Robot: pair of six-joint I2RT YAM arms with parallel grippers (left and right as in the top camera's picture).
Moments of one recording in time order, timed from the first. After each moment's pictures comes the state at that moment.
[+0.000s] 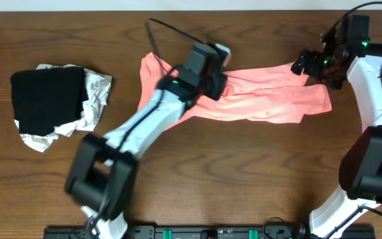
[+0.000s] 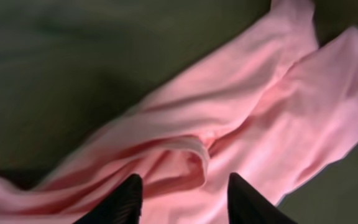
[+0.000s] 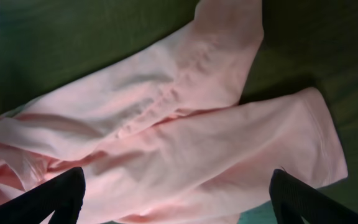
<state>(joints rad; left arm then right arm) -0.57 1.90 1.35 -0.25 0.15 -0.09 -0.14 1.91 1.60 -0.91 -0.21 0.22</state>
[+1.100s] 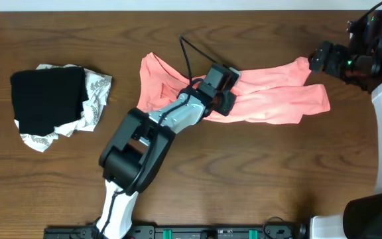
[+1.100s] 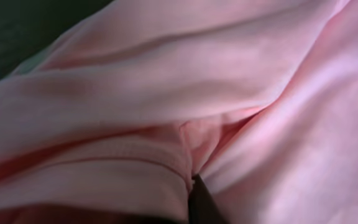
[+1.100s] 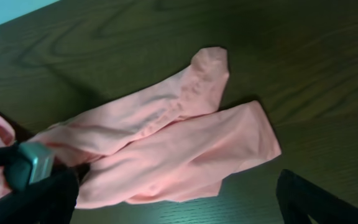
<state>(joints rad) -0.62 2.11 1.36 -0.19 0.15 -0.10 -0.16 1.60 1.60 -0.98 -0.17 0.21</state>
